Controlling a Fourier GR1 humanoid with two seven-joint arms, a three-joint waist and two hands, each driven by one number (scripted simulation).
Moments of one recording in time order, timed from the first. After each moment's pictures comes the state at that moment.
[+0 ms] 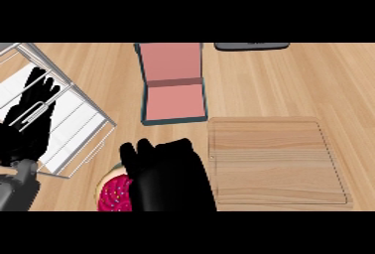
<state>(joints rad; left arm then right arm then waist) -0.19 0.54 -0.16 -1.60 0.45 0.48 0.09 -0.72 0.00 0.87 -1.87 1.07 0.09 1.02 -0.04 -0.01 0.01</state>
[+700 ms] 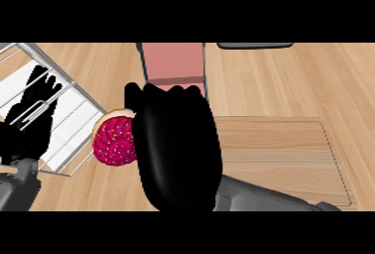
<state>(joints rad) -0.20 0.54 -0.17 -1.61 0.45 0.47 0.09 -0.90 -0.01 0.67 -1.76 0.99 0.08 1.04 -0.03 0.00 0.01</state>
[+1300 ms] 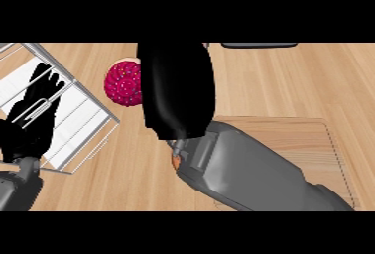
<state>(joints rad) -0.21 0.53 -0.17 -1.61 0.45 0.46 0.10 -1.04 0.00 0.53 -1.51 0.97 0.05 1.01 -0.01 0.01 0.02</state>
